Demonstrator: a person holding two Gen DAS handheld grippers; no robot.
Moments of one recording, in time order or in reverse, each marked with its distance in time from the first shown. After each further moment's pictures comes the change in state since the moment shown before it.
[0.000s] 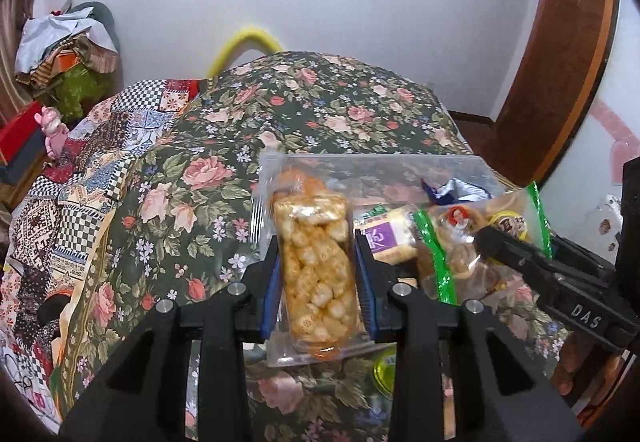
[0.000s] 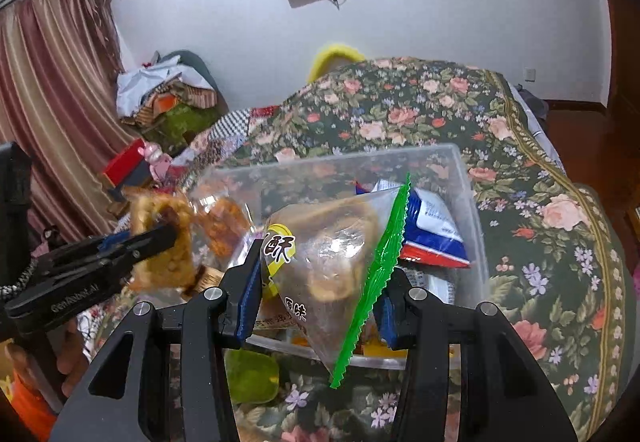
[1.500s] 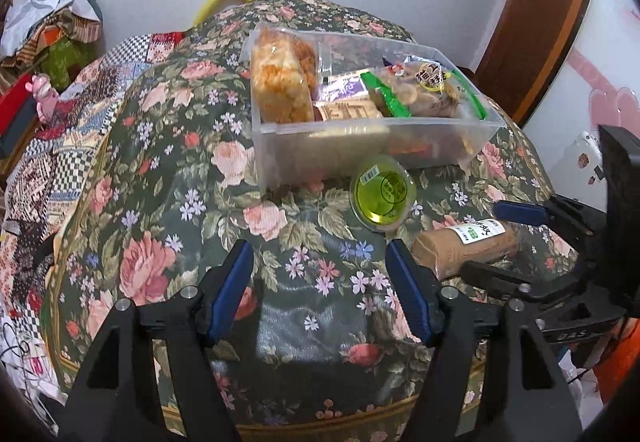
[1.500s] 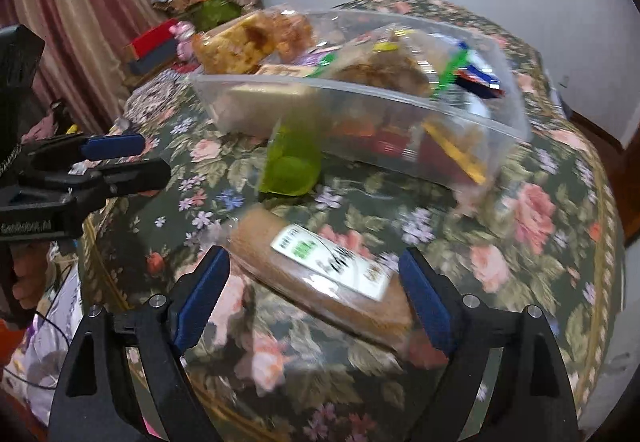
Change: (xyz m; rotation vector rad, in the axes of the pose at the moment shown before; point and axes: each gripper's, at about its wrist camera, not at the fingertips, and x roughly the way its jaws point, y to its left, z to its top) left arm -0.048 -0.005 -0.109 0.045 0.163 -0.066; right arm -0.021 0.035 -0.089 -0.265 0.290 0.005
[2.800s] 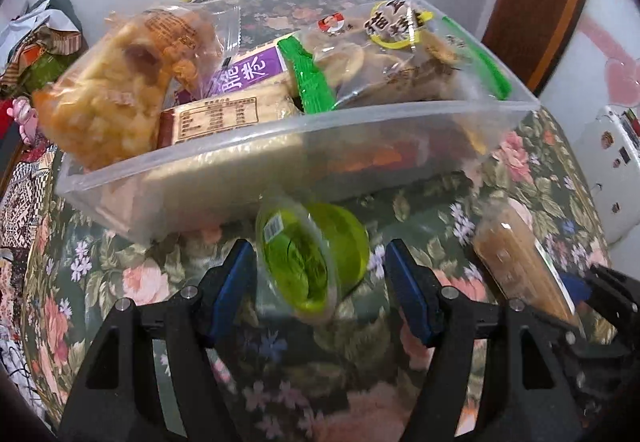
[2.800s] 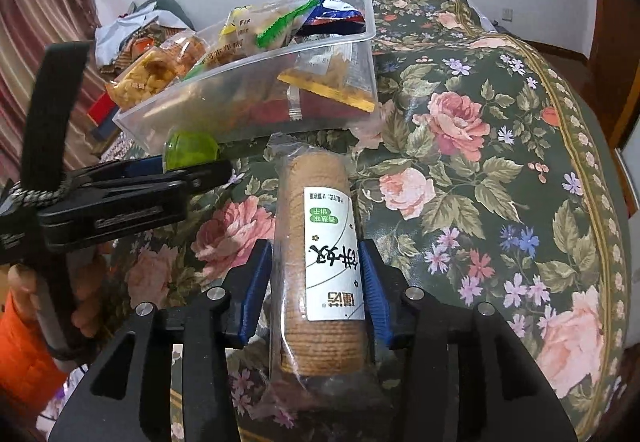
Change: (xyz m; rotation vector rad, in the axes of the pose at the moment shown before) left arm 0.103 -0.069 0.037 0.062 0.071 0.060; right arm -0.013 -0.060 -0.052 0.315 -0.076 -0.035
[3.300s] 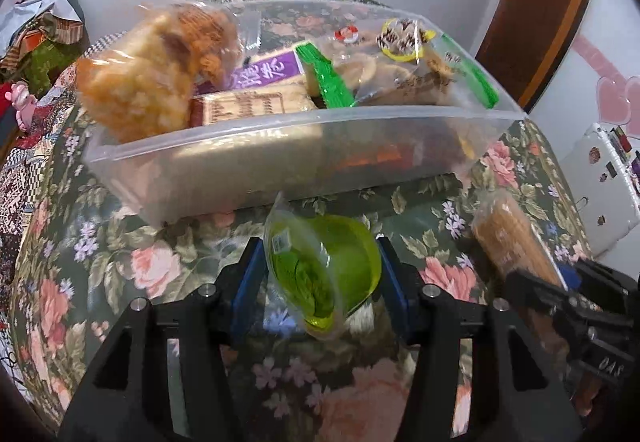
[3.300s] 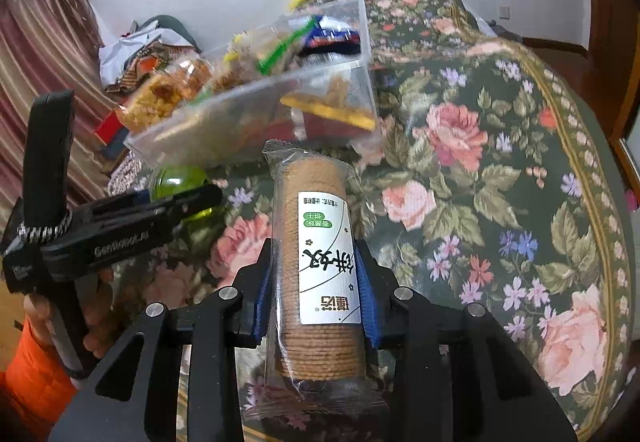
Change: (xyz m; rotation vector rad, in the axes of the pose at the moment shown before) left arm -0.024 0.019 -0.015 -0.039 -0.049 -0.050; right arm -0.008 -0.002 0.008 0.044 -0.048 0.041
